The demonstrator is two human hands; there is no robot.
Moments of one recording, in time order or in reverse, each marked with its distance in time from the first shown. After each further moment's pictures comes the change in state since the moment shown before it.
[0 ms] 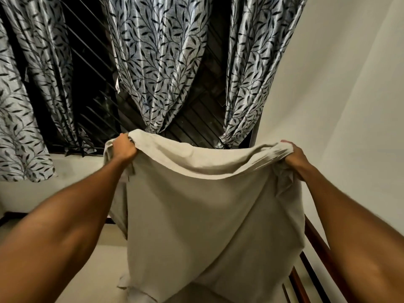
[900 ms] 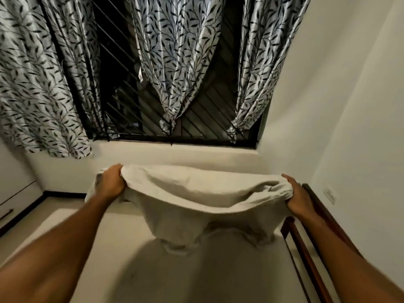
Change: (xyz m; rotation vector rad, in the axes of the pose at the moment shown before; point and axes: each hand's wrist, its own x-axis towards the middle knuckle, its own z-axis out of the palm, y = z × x) left_hand -0.196 -0.163 -0.110 0.140 -0.121 0.058; right_hand -0.237 0.120 0.039 -0.276 -0.072 -0.076
